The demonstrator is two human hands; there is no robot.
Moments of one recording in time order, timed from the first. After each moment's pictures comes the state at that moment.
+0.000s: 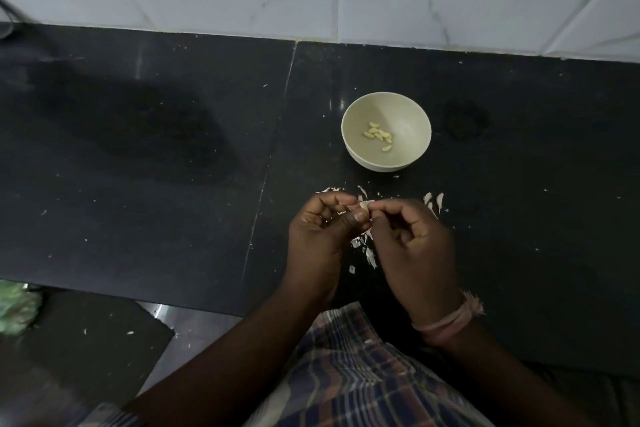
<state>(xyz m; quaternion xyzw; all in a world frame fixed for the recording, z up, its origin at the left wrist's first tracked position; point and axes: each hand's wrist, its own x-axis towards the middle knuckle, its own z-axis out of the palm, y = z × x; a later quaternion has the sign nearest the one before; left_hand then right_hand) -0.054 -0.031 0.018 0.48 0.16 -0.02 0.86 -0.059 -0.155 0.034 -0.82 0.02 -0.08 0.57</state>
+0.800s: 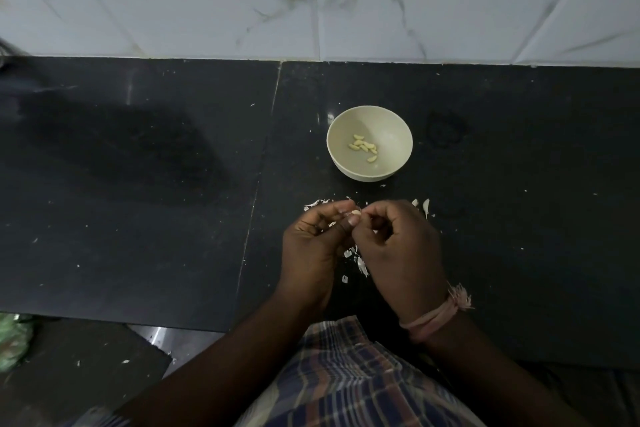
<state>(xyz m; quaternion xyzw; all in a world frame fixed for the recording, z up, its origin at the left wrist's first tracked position) -0.051 -0.038 0.036 0.48 0.20 -0.06 0.86 -0.052 -0.154 0.040 -0.89 0.01 -0.14 0.43</state>
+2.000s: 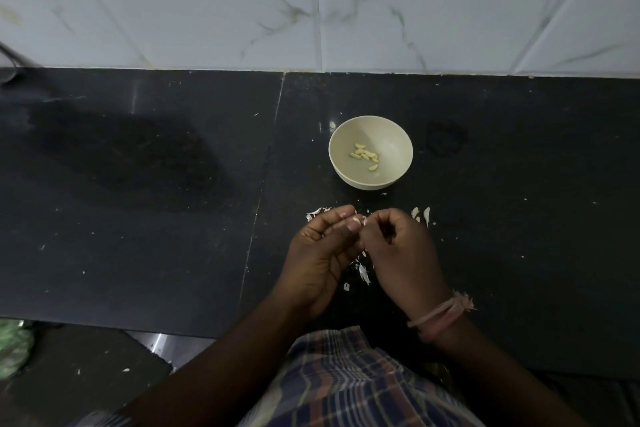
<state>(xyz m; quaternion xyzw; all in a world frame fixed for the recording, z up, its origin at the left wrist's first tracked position) -0.044 -0.028 0.031 0.39 0.20 -0.16 0.88 -0.044 -0.156 0.048 -0.82 0.13 0.06 0.56</state>
